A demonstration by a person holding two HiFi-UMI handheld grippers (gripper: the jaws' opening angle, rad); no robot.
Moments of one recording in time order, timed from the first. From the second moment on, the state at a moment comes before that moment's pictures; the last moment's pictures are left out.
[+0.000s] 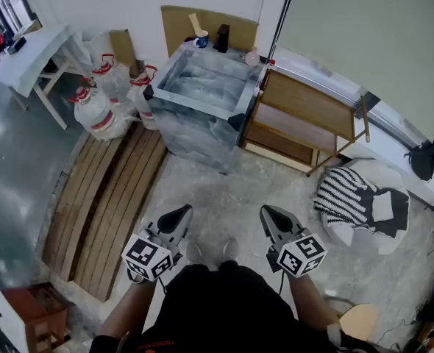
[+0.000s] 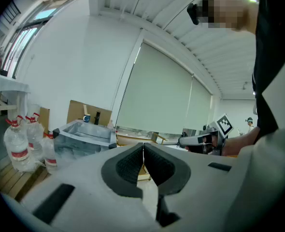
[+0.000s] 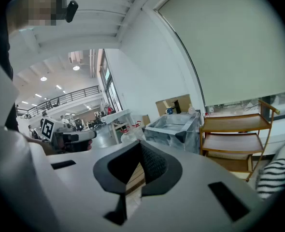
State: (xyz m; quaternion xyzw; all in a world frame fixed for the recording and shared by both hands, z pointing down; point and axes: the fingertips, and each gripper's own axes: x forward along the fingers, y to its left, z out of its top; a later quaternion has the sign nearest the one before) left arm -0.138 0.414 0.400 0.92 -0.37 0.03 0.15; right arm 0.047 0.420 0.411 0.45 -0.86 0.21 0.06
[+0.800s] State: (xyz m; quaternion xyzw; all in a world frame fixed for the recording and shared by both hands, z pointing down) left arm -0.125 0.413 0.400 0.91 -0.38 0.03 0.14; right arm 0.058 0.415 0.411 0.45 -0.87 0.22 0.05
